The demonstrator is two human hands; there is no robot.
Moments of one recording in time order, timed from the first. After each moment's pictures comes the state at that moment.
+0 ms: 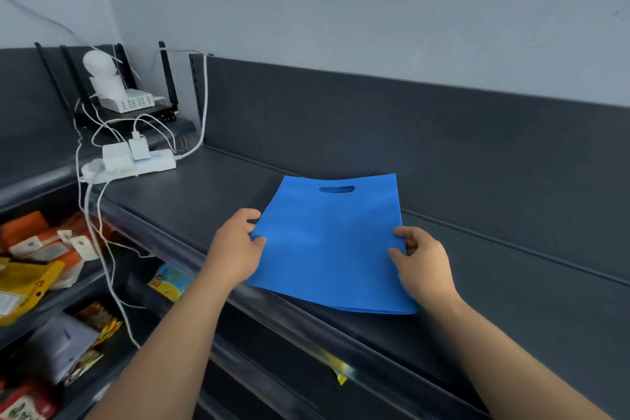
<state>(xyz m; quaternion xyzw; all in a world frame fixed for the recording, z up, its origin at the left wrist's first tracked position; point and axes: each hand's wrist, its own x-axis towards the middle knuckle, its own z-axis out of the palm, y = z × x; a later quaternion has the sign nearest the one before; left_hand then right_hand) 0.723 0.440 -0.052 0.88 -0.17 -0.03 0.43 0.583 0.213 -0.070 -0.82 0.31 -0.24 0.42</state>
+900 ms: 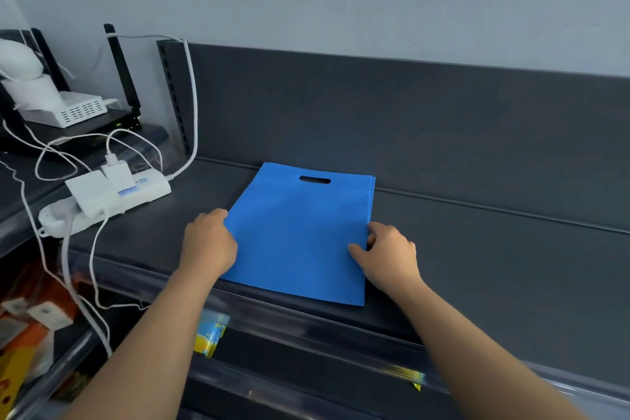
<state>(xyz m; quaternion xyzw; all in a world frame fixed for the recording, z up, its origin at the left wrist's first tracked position) 0.924 0.510 -0.074 0.94 -0.22 -0.01 0.27 0.735 0.330 -0.081 -0.87 0.40 -0.16 0.25</state>
